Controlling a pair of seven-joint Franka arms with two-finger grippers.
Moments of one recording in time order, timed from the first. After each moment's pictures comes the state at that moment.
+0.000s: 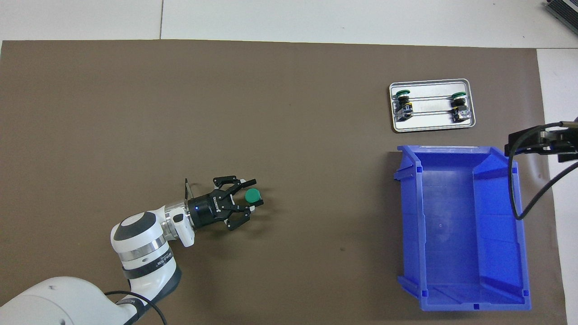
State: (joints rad) left arm -0.27 0.27 -0.04 -2.48 -2.09 1.87 2.58; right arm 0.05 -0.03 -0.08 -1.61 -0.02 1.56 0.10
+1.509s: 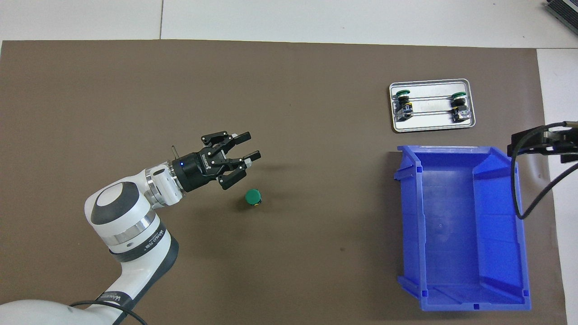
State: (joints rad) left arm -0.28 0.10 -0.06 -2.24 -2.09 2.15 2.05; right arm 0.04 -0.03 -0.08 -1.61 -0.02 1.56 0.10
